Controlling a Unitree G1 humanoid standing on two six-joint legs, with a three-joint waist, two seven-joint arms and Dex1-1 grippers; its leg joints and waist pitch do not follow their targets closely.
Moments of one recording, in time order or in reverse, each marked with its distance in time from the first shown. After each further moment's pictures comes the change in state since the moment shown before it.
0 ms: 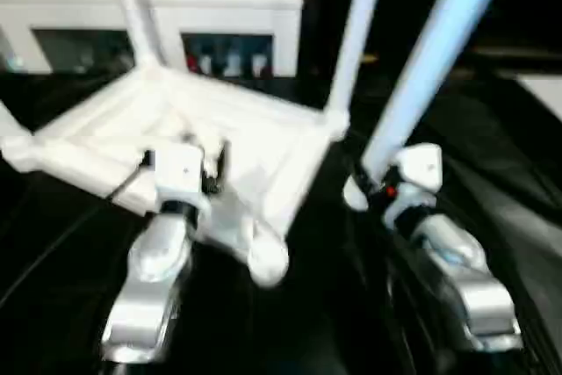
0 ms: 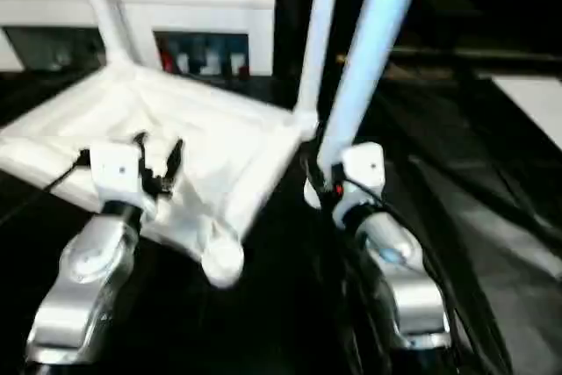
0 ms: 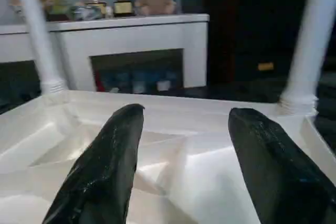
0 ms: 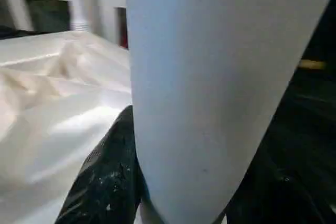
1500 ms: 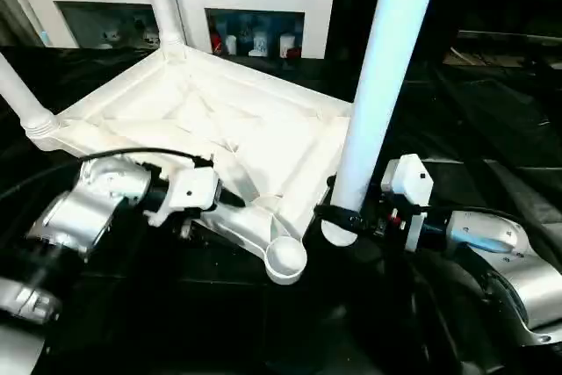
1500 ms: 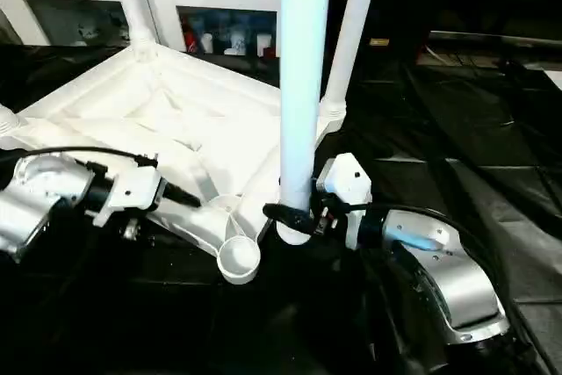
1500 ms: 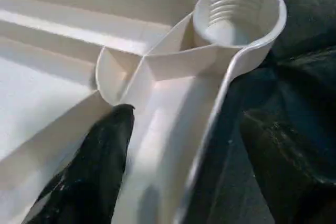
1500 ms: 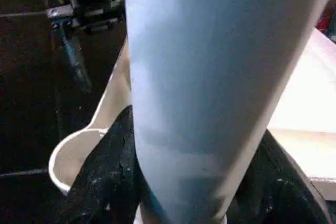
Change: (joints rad) left arm -0.499 0.557 -0.335 0.642 0.006 -0.353 -1.288; right arm -0.030 -0.359 0.115 -0.107 0.135 0.056 0.577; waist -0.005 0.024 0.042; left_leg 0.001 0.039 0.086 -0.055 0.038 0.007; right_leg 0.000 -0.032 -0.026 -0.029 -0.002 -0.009
